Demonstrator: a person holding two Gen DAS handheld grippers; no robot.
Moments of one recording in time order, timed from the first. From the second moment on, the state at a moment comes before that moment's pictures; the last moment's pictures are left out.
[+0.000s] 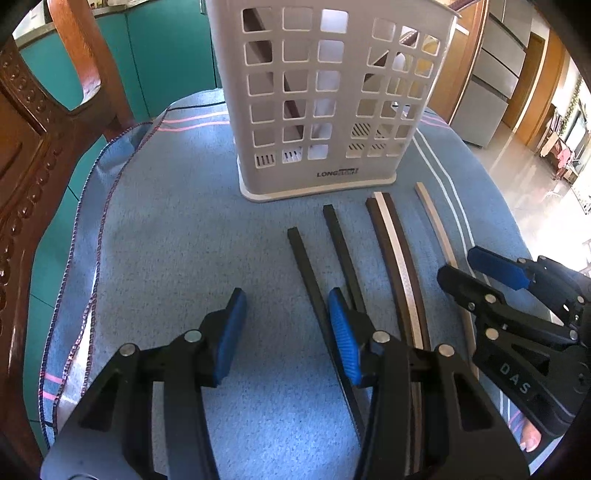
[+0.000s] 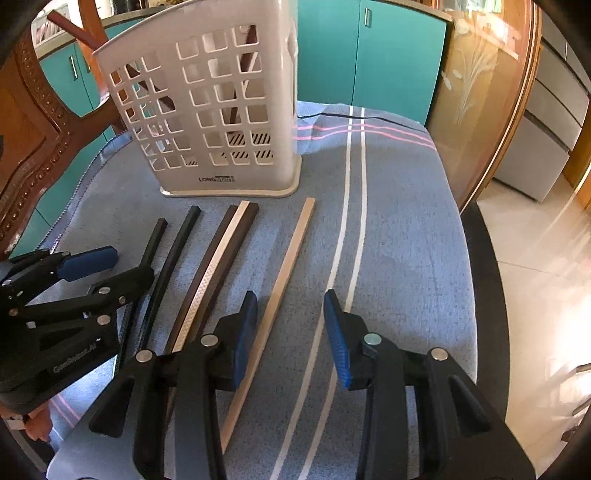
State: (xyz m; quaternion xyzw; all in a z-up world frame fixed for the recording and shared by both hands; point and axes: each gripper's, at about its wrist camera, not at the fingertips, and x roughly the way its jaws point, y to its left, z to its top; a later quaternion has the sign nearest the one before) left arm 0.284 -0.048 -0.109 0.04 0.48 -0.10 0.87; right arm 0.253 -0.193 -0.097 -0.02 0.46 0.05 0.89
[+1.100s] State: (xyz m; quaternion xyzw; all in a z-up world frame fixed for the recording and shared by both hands) left arm 0.275 -0.046 -0.109 0.05 0.48 -0.11 0.87; right arm 0.253 -0.195 -0.094 0.00 0.46 0.04 0.89
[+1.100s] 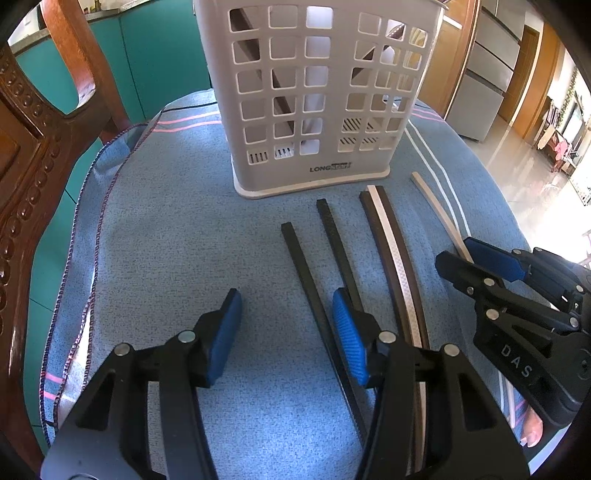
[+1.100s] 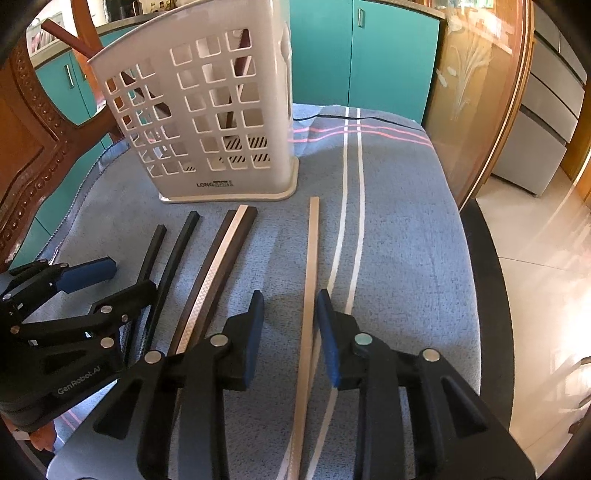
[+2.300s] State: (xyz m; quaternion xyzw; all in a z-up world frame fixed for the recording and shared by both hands) left arm 0.273 -0.047 -0.110 0.05 0.48 -0.11 0.87; right arm 0.253 -0.184 -0.095 -0.01 0.46 0.05 0.89
